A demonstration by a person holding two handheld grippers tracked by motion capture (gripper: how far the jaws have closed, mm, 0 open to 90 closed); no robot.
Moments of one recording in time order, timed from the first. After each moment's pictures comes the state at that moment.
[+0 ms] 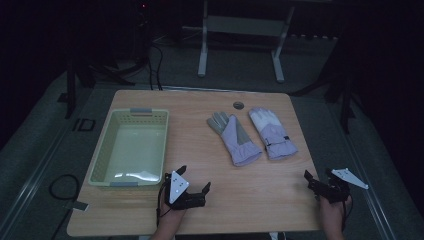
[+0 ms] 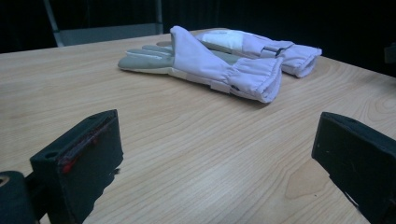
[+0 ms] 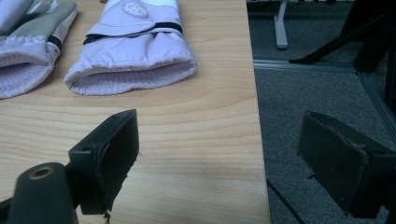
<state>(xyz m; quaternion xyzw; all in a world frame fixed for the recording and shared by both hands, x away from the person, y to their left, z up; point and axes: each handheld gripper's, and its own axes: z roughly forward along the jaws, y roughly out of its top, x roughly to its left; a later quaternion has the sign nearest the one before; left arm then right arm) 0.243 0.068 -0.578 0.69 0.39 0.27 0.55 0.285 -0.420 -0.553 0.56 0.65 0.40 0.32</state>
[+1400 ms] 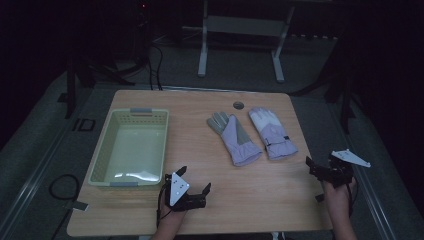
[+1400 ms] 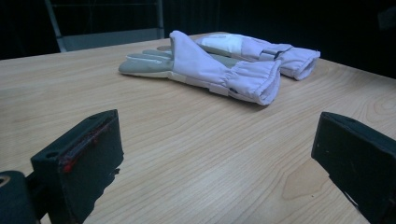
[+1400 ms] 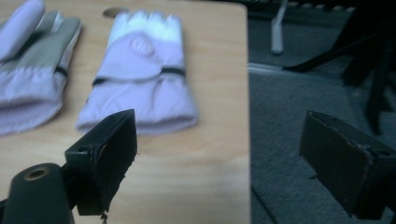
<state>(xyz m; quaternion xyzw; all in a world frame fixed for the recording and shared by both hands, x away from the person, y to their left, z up) 0.239 0.067 -0.578 0.68 0.39 0.28 0.56 0.314 -0.405 -0.493 0.54 0.68 0.36 0.34</state>
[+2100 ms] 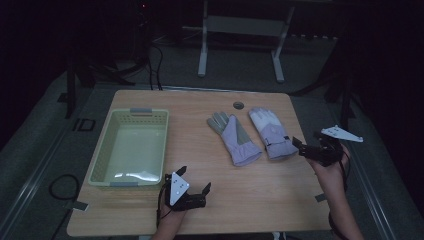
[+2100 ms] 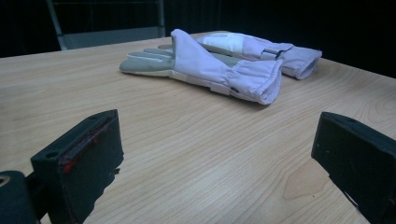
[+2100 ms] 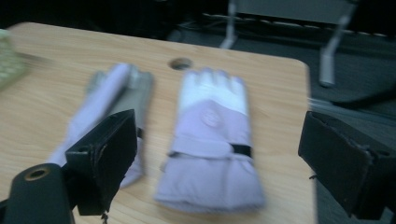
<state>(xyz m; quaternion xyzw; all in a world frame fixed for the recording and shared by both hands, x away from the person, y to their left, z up) 0.239 0.066 -0.578 0.68 0.39 0.27 0.56 0.348 -0.357 -0.439 0.48 0.71 0.42 0.29</state>
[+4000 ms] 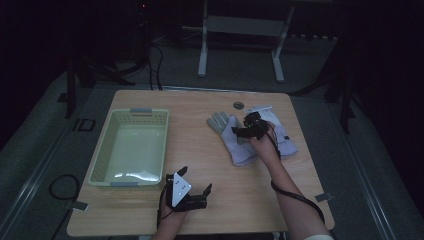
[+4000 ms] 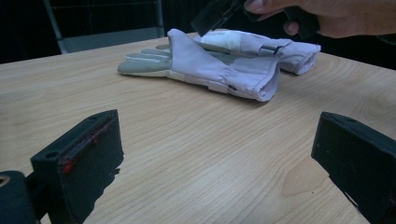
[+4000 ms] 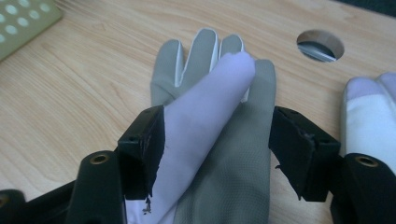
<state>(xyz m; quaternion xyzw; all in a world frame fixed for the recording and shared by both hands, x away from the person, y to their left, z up) 0.238 0.064 -0.578 0.69 0.38 0.28 0.55 0.470 -0.192 -0.501 0.42 0.83 0.34 0.17</state>
